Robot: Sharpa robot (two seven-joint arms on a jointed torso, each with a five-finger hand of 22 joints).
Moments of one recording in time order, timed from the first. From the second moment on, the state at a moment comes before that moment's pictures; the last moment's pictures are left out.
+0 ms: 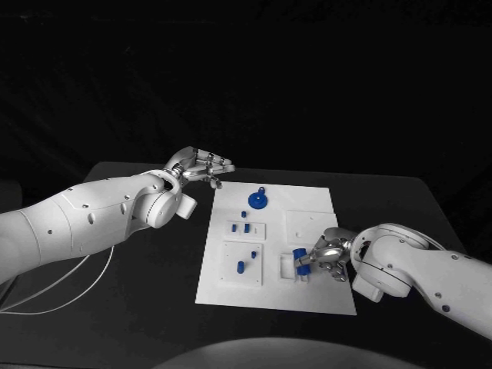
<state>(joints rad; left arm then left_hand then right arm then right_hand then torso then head) 1.15 -0.71 -0.11 1.19 -0.32 -0.27 0.30 1.35 -0.04 0.04 0.02 0.12 1.03 0.14 0.07 0.06 1.13 0.09 0.06 0.06 1.42 -0.01 0.69 0.34 0.09 1.31 -0.03 0.09 0.98 0.76 -0.81 0.25 1.61 -1.11 0.01 -0.68 1.00 -0.11 0.30 -0.06 0.60 1.12 0.04 0.06 0.58 1.33 -0.04 0.85 1.30 1.45 -0.10 0.98 1.05 0.08 1.46 -0.12 0.67 1.26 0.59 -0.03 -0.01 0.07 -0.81</state>
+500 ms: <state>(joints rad) 1.15 -0.71 -0.11 1.19 -0.32 -0.27 0.30 1.35 -0.04 0.04 0.02 0.12 1.03 0.14 0.07 0.06 1.13 0.09 0.06 0.06 1.42 -0.01 0.69 0.34 0.09 1.31 -0.03 0.09 0.98 0.77 -0.76 0.23 1.58 -1.12 0.03 -0.68 1.00 -0.11 0.30 -0.06 0.60 1.12 0.04 0.06 0.57 1.33 -0.04 0.85 1.30 1.45 -0.10 0.98 1.05 0.08 1.46 -0.12 0.67 1.26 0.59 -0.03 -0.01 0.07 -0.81</state>
